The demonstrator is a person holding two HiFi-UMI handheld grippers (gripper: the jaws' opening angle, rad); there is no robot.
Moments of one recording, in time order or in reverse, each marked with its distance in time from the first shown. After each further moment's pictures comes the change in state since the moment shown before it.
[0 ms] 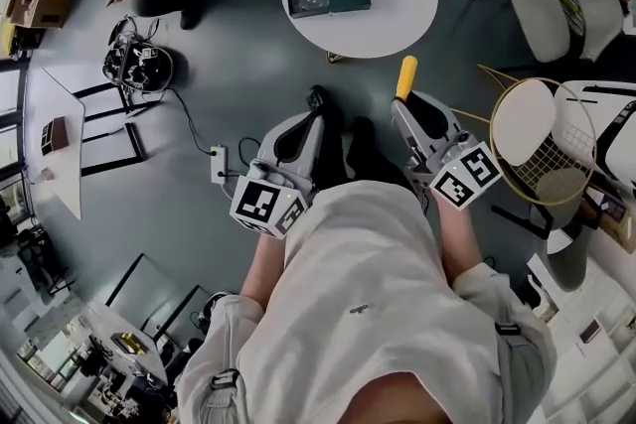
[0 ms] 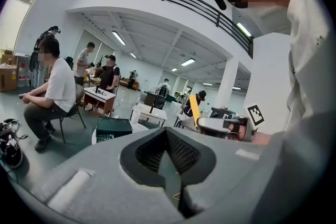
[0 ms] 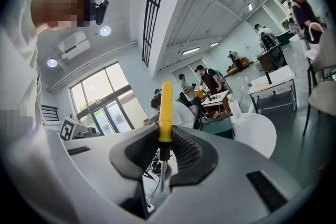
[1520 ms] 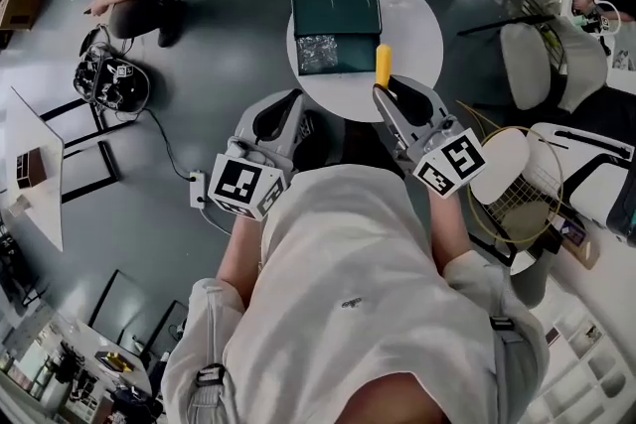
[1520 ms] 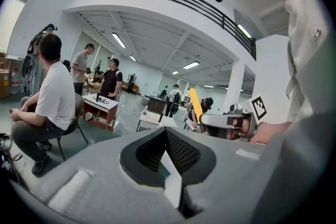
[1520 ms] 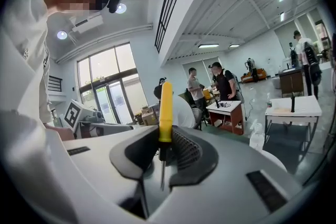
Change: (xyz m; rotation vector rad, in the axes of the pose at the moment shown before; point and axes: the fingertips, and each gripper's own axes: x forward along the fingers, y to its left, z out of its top) left arm 0.117 0.200 0.108 0.031 -0.034 -0.010; right arm 0.230 -0.062 0.085 -0.248 0.121 0.038
